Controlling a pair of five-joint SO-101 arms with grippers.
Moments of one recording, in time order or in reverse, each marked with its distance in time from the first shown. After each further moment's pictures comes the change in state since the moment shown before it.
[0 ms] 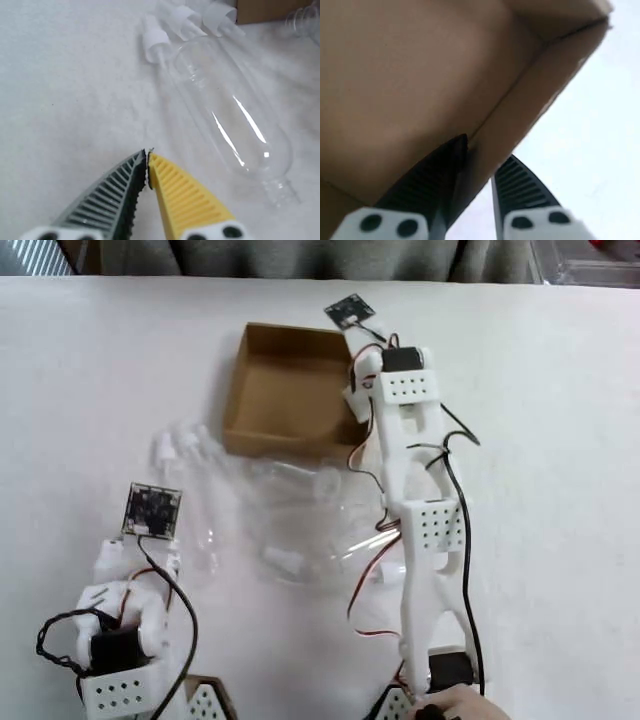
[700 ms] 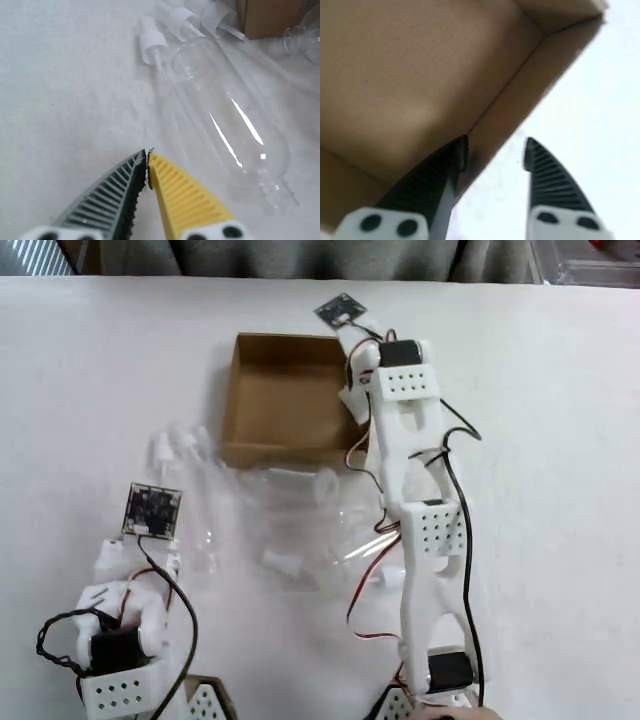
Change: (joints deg) left arm 0.0 0.0 0.0 0.0 0.0; right arm -0.8 -5.4 0.1 7.7 -1.1
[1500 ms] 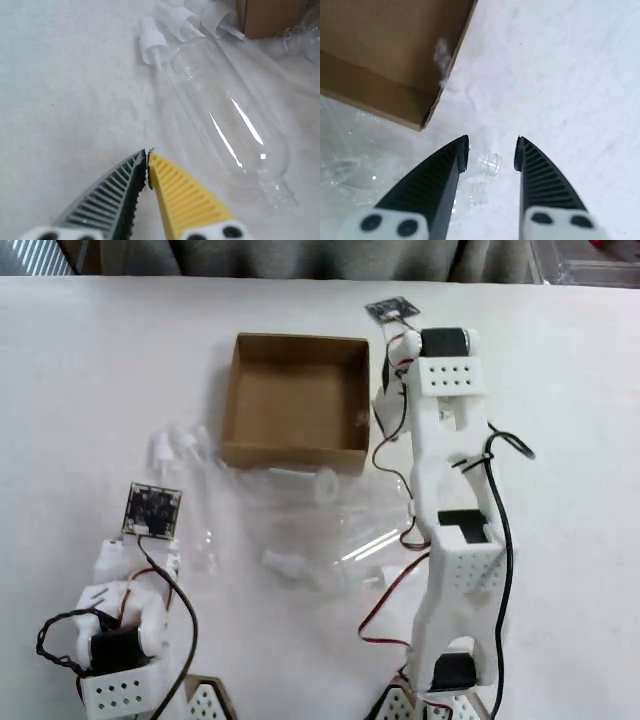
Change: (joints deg) left arm 0.0 0.0 0.0 0.0 0.0; right arm 4.6 -23.3 26.3 12.1 -6.9
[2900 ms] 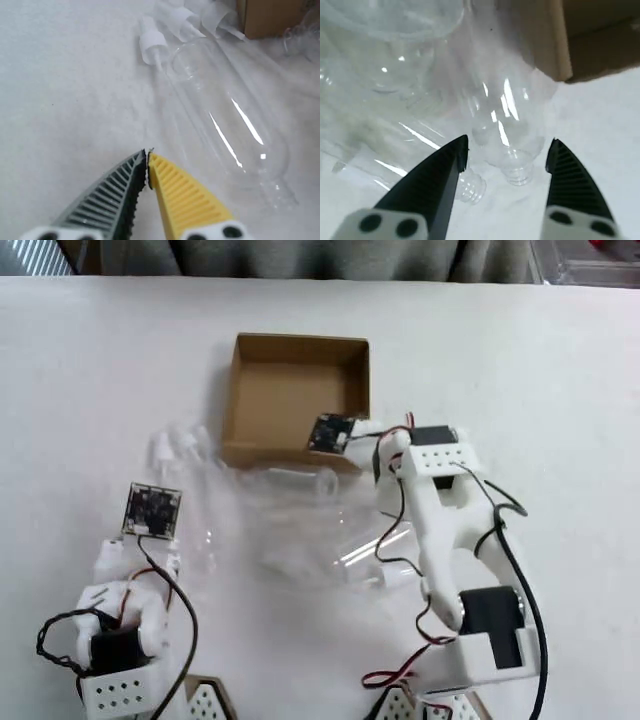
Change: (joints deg) left arm 0.0 0.0 0.0 0.0 0.0; right arm -3.3 -30.7 61.1 -34.9 45.8
